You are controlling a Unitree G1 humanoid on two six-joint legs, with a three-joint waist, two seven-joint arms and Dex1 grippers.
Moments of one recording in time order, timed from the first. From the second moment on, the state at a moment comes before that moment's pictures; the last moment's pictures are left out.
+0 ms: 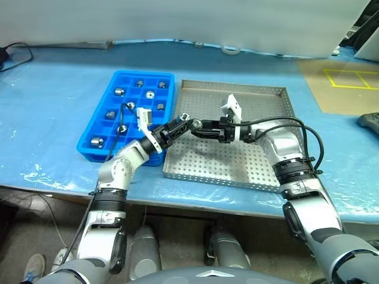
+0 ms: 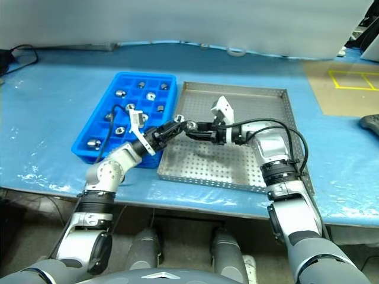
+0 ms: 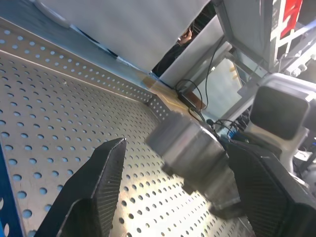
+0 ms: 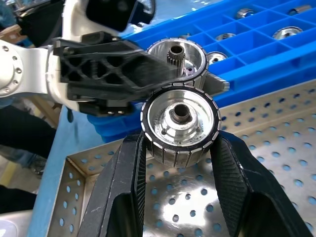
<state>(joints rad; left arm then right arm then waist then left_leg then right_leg) -0.54 0.09 0.14 0.25 -0.64 0.53 -0.71 -0.77 -0.36 0.12 0.41 0.28 0.45 1.18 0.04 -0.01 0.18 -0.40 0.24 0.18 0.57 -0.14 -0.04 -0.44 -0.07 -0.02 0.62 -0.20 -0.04</state>
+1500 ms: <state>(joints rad) -0.54 0.07 0.48 0.20 -1.07 0.48 -0.30 -0.91 0.02 -0.05 0.49 0.60 0.59 0.84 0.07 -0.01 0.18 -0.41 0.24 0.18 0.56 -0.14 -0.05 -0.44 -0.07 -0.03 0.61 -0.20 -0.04</state>
